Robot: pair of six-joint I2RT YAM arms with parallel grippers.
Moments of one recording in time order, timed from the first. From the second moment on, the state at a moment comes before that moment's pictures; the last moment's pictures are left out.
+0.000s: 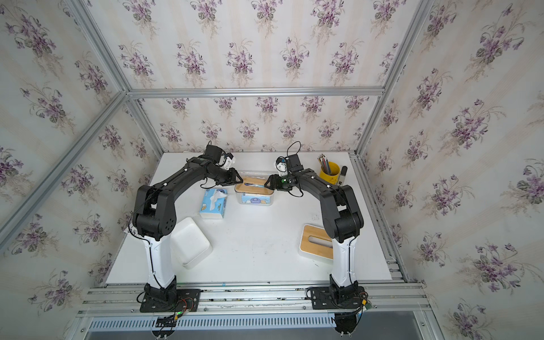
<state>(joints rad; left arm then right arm) -0.26 2.08 1.69 -0.68 0.49 -0.27 0.37 2.03 1.46 -0.36 -0.53 0.31</state>
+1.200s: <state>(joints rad) -0.27 2.08 1.68 -0.75 0.54 -0.24 0.40 1.84 1.45 -0.37 -0.37 0.14</state>
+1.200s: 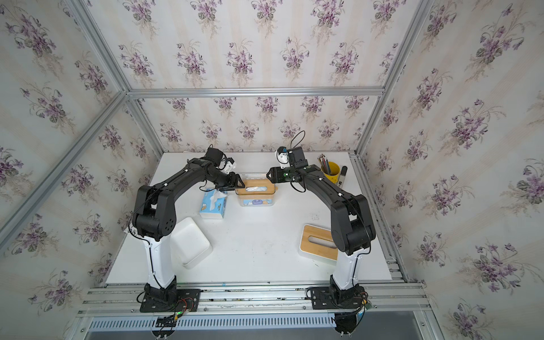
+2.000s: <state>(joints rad) -0.26 1.98 1.65 -0.74 0.53 -0.27 0.53 2.05 1.64 -0.54 -0.35 -0.44</state>
